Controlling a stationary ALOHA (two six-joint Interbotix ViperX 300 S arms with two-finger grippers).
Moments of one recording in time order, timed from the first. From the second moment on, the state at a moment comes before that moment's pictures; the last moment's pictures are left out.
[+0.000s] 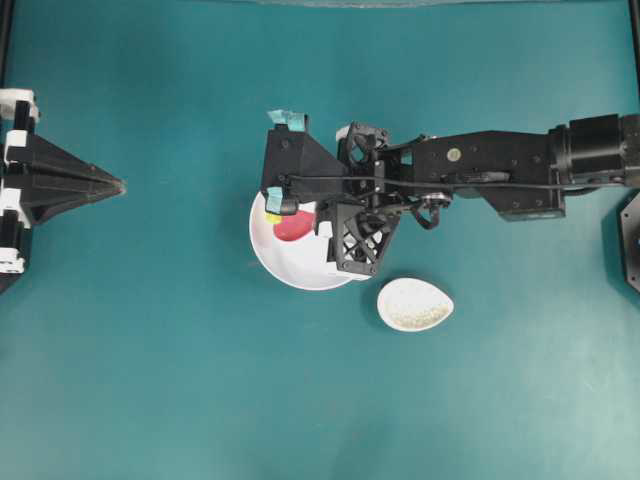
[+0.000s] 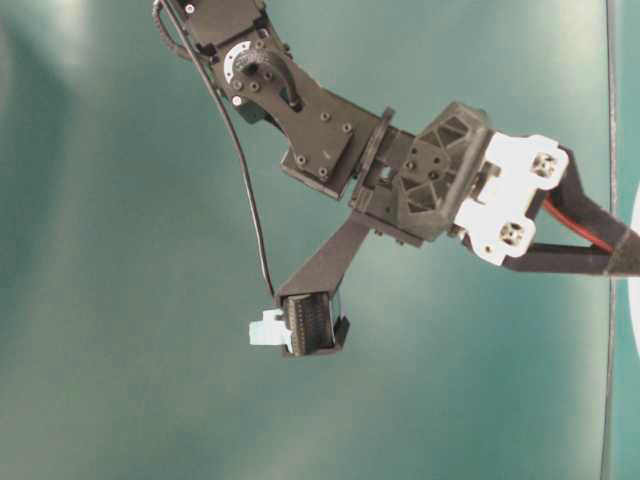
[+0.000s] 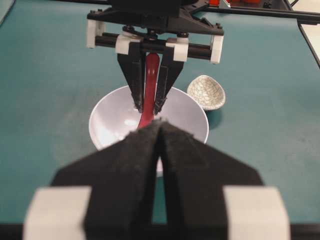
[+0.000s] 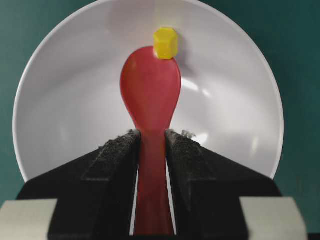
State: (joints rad) left arm 0.02 -1.01 1.18 0.01 -0.04 -0.05; right arm -0.04 0.17 0.27 -0.05 0.58 0.14
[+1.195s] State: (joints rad) left arm 0.02 -1.02 1.18 0.01 -0.04 -0.06; right arm -0.04 0.17 0.27 -0.06 0.57 0.14
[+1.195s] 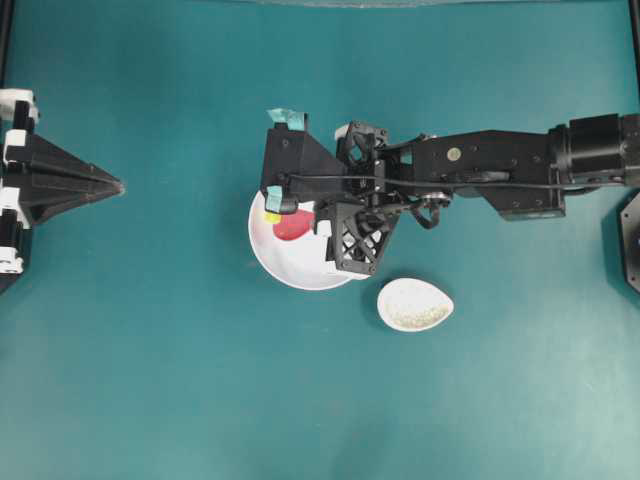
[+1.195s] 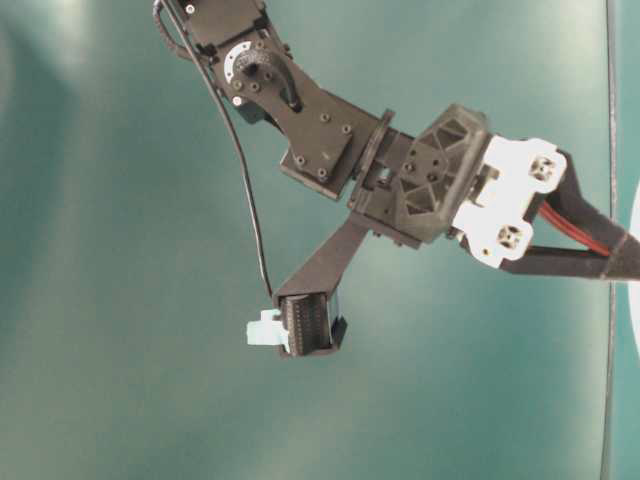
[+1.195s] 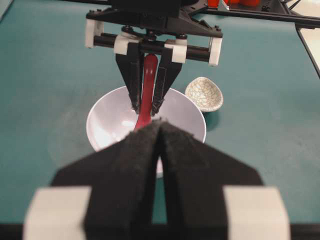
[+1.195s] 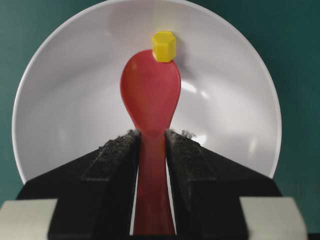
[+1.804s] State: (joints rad) left arm 0.02 -1.02 1.18 0.01 -0.04 -0.07; right arm -0.05 0.17 0.27 -0.10 0.57 0.14
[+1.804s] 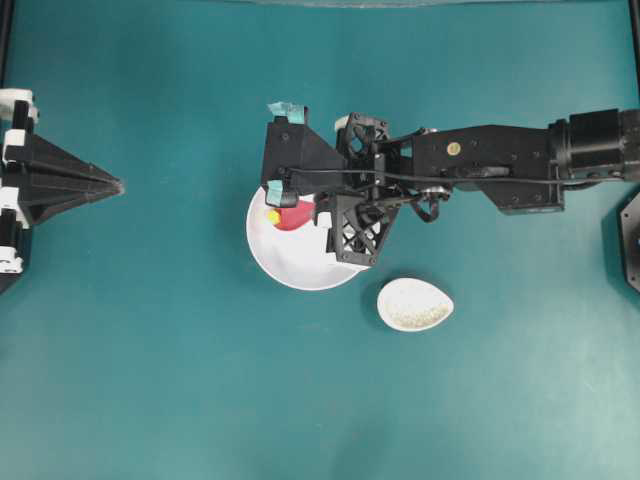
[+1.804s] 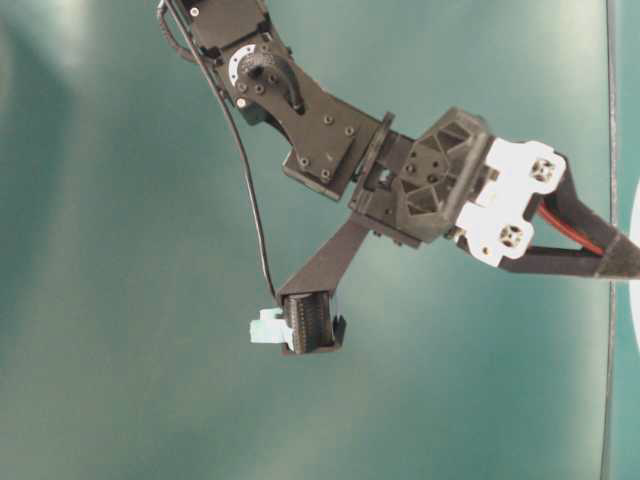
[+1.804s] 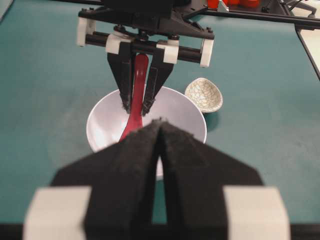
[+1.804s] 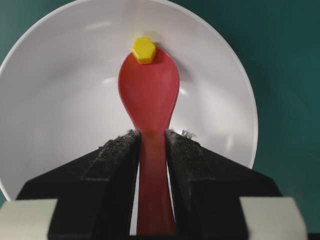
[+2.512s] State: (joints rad) left arm 0.02 -1.02 1.18 0.01 -0.04 -0.07; right arm -0.06 0.16 0.30 -0.08 0.52 0.15
